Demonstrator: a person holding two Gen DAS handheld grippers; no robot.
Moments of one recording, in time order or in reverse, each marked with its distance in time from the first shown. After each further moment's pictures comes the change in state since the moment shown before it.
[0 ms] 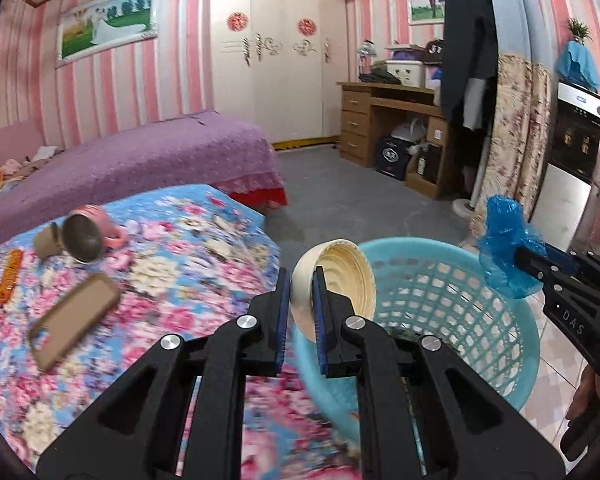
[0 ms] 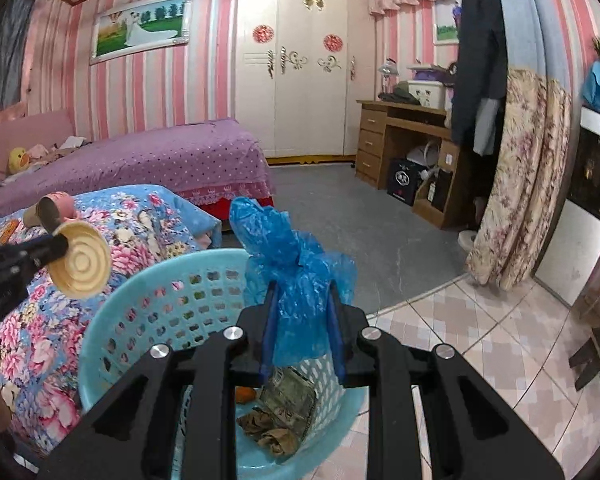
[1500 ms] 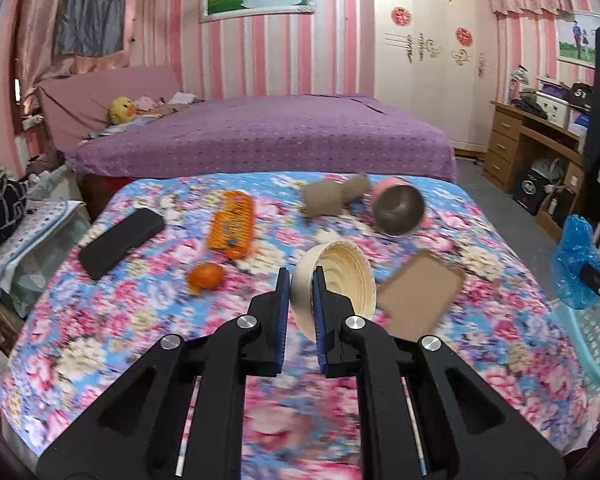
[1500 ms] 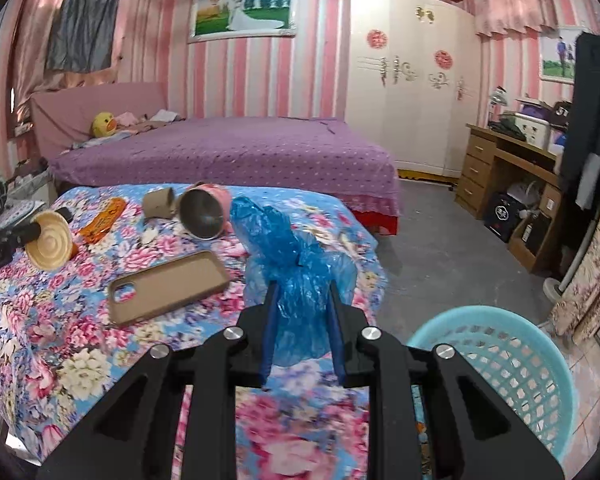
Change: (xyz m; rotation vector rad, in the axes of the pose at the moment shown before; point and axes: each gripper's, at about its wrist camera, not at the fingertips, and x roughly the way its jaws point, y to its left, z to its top) left arm -0.102 0.292 -0.035 -0.266 0.049 0.415; right arm -0.009 0.238 0.025 -0.185 -0.005 0.281
